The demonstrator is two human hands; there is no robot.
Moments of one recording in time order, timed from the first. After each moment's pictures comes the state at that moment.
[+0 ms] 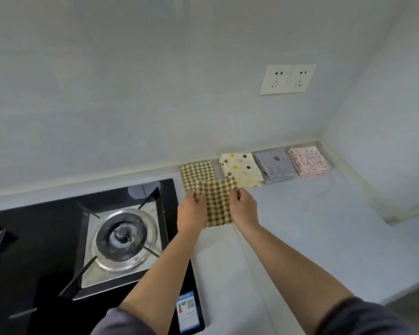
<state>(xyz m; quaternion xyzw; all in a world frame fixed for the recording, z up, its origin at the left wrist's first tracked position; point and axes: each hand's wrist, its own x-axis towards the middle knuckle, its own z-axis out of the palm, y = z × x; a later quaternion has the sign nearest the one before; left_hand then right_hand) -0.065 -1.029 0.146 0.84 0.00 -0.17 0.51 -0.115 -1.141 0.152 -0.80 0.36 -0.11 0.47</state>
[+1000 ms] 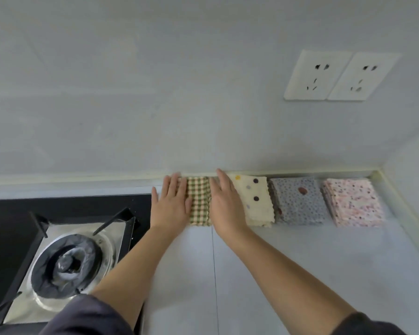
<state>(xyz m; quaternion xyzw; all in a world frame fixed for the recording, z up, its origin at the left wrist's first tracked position) 0.065 -1.096 0.060 0.99 -0.14 -0.04 0.05 0.029 -1.237 0.086 -0.98 0.04 -0.11 0.19</state>
